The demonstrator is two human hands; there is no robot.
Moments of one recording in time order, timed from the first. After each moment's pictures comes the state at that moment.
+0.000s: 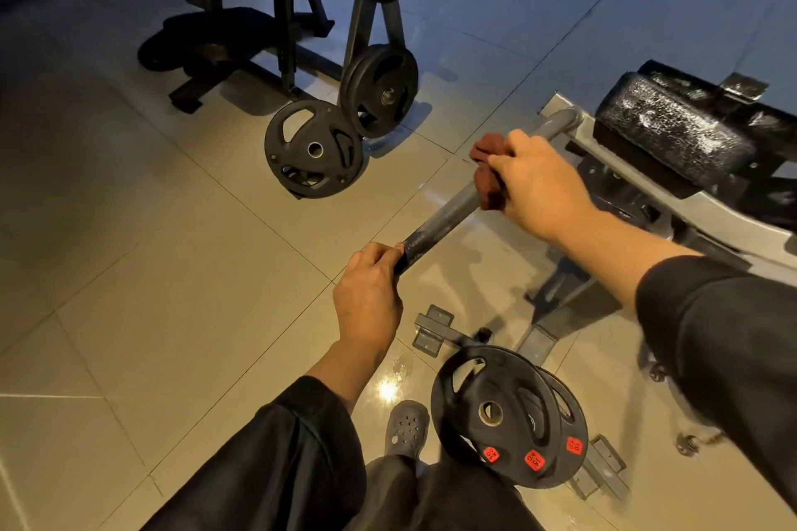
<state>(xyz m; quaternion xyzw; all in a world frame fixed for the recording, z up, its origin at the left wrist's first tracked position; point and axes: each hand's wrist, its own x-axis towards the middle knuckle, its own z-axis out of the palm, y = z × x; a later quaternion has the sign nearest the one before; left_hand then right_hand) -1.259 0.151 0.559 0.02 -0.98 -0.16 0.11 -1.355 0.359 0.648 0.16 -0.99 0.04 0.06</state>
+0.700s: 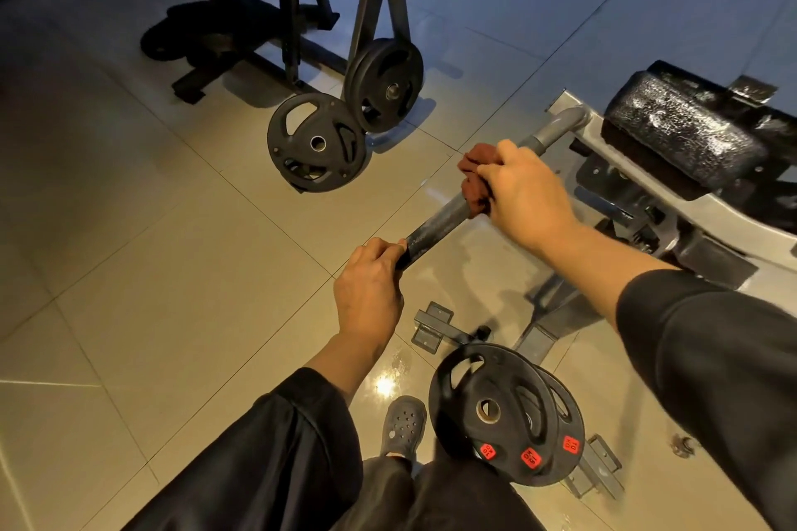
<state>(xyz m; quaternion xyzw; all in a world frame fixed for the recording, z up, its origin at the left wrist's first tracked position) -1.261 0.146 0.557 -0.01 -0.97 -0.17 0.14 -1.347 0.338 0.640 0.16 -0.98 0.09 0.05</state>
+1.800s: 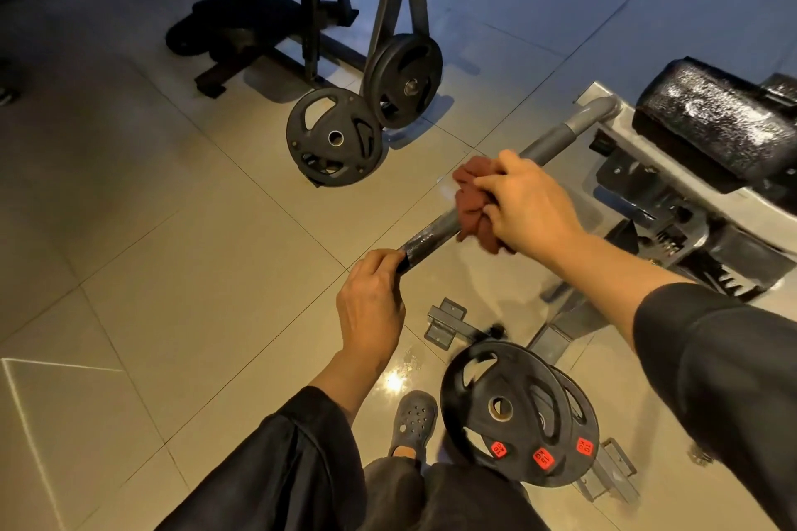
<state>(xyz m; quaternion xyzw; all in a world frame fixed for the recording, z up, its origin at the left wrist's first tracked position) -1.230 0.131 0.553 0.02 -0.96 -0.22 0.19 -1.321 0.312 0.646 0.21 -0.96 0.16 0.02</state>
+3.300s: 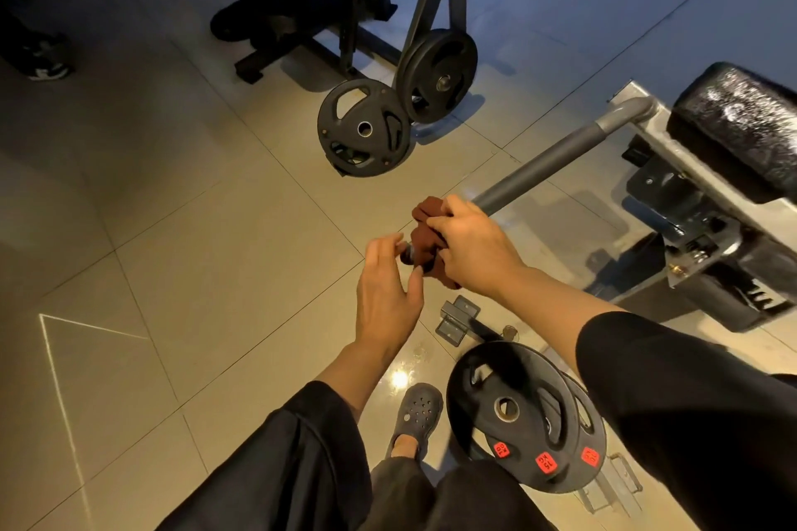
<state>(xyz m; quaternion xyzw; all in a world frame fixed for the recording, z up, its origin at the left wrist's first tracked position) -1.207 0.133 0.568 0.10 -0.92 -0.36 0.11 -1.282 0.253 0.602 0.25 -0.95 0.18 -0.07</state>
